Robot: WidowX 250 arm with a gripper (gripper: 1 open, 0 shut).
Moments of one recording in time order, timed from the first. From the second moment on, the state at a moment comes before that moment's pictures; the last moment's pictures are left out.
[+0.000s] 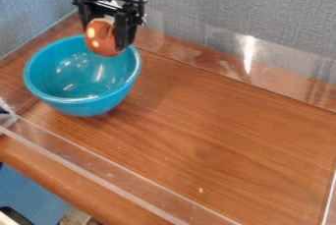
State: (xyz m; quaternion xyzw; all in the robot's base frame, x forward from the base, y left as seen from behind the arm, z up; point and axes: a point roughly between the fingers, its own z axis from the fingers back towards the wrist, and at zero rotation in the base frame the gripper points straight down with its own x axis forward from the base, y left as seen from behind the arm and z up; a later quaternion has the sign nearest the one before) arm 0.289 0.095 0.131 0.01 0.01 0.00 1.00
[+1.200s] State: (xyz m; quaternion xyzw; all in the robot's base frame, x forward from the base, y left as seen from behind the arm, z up) arm 0.296 0.101 0.100 0.02 0.04 -0.01 1.00
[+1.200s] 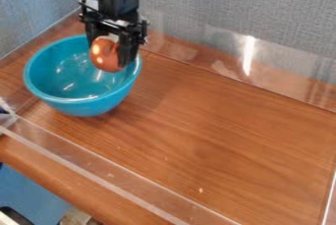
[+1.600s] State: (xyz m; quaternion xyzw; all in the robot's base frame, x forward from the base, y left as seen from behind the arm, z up) arm 0.294 0.105 0.092 0.02 0.05 -0.01 1.00
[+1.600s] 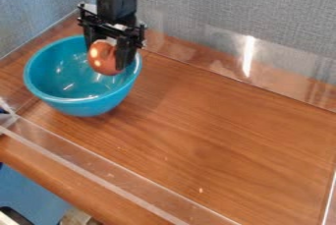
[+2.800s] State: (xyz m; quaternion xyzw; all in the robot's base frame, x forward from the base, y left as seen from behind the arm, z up) arm 0.292 0.108 0.080 0.02 0.07 -0.01 1.00
